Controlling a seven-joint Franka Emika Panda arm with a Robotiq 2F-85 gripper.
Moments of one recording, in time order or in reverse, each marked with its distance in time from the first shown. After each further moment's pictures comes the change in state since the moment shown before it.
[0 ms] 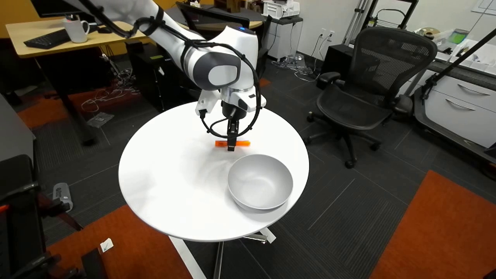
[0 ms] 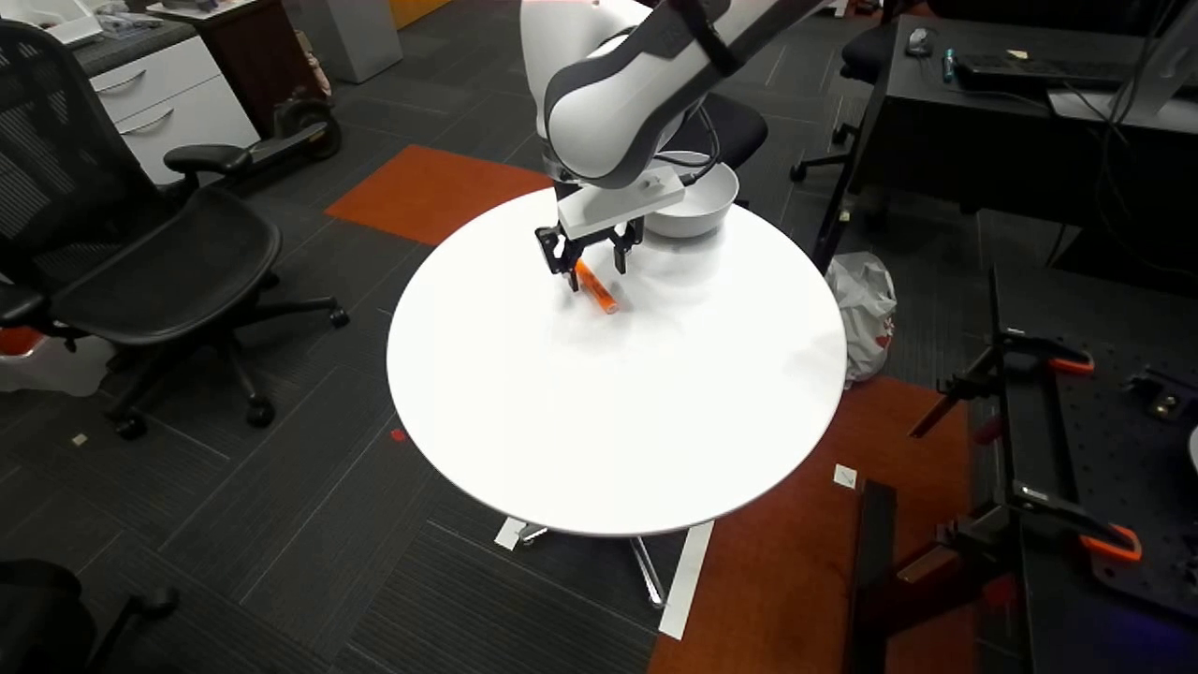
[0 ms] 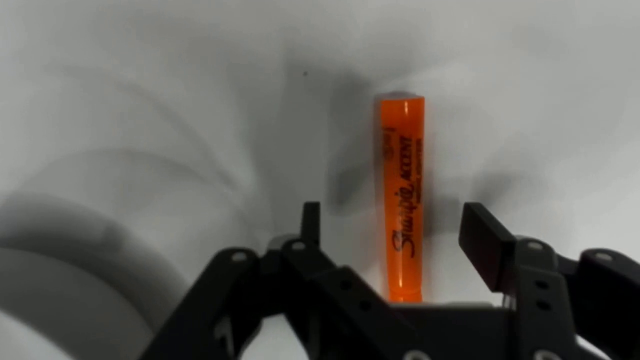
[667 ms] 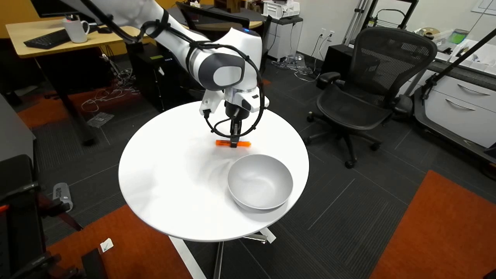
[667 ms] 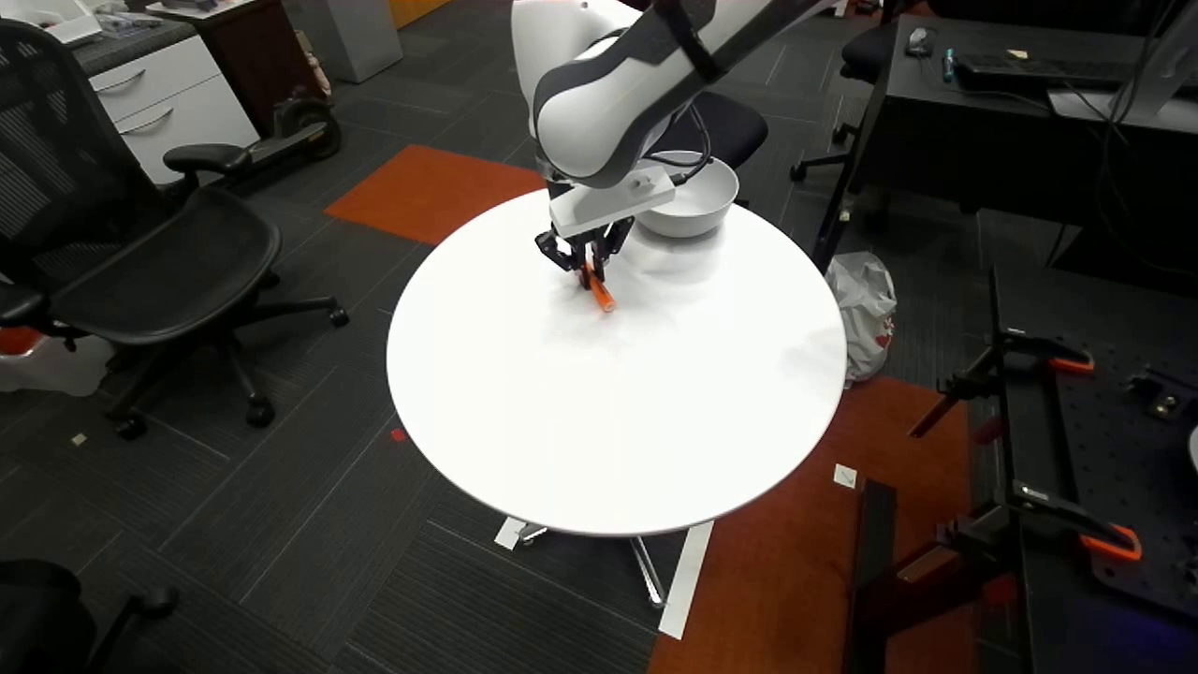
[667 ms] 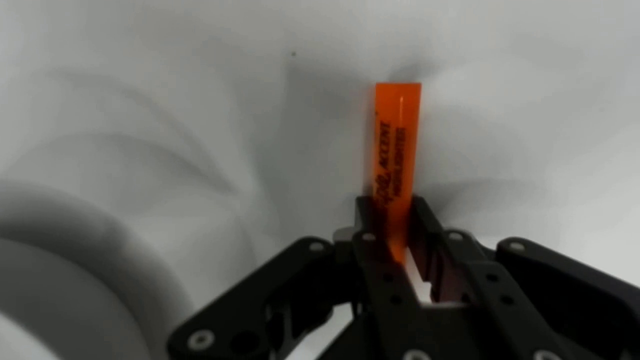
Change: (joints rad) arm -0.001 0.042 -0.004 0.071 0.009 -0.035 0.000
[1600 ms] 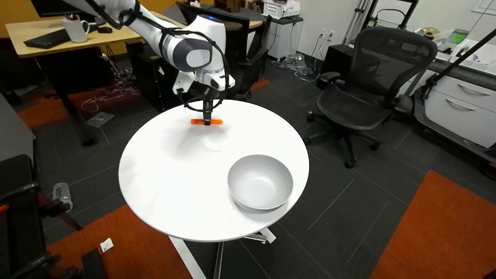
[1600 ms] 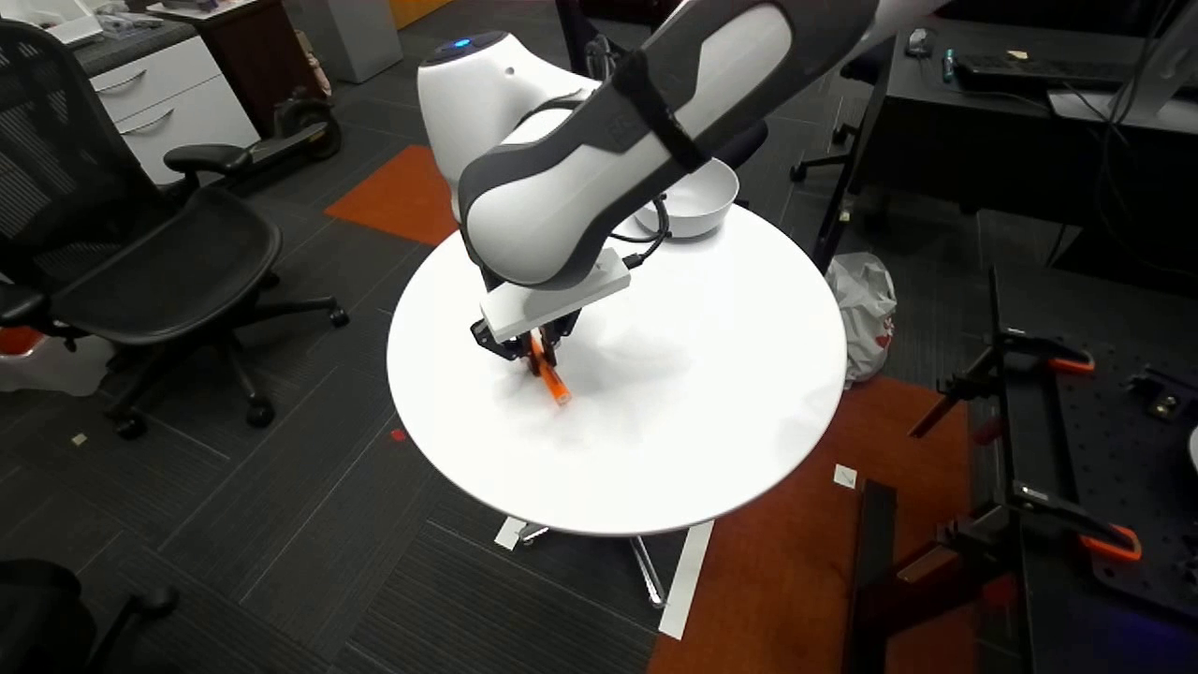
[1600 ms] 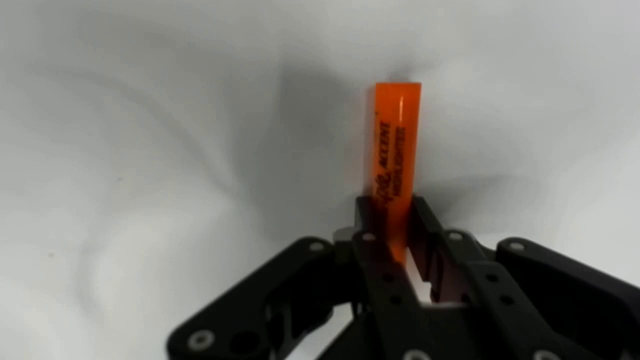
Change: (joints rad) arm 0.185 0.010 0.029 0.011 0.038 0.004 0.082
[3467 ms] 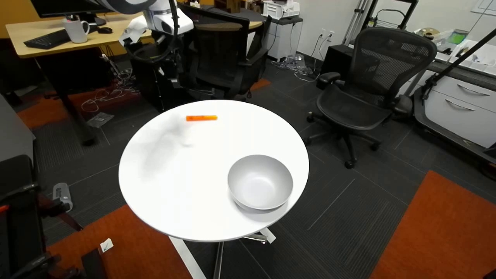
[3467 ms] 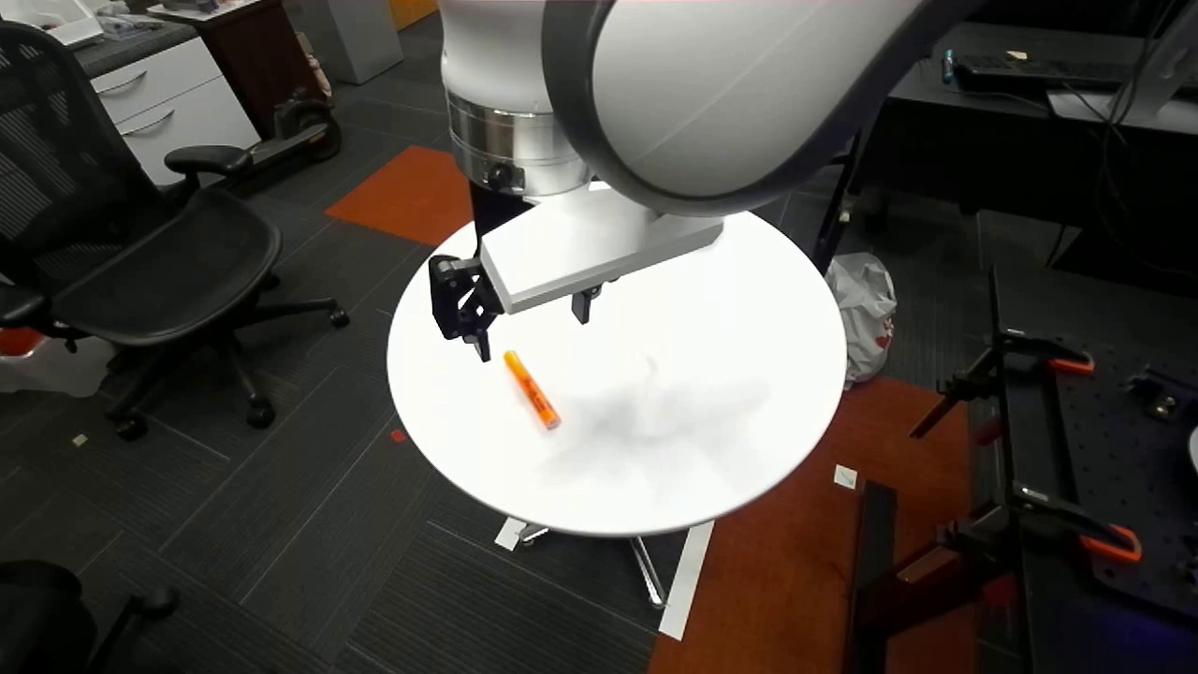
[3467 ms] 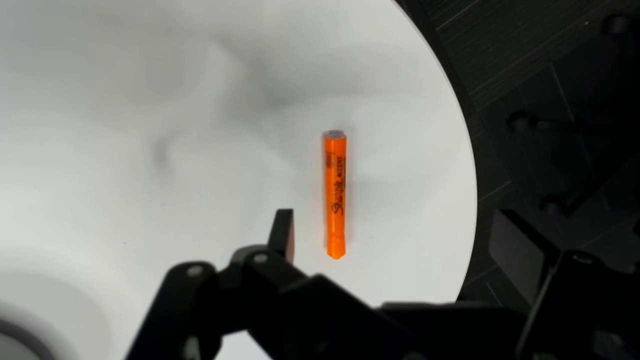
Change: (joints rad) arm 0.137 -0.486 0.001 -0.474 -0.061 0.175 0.134
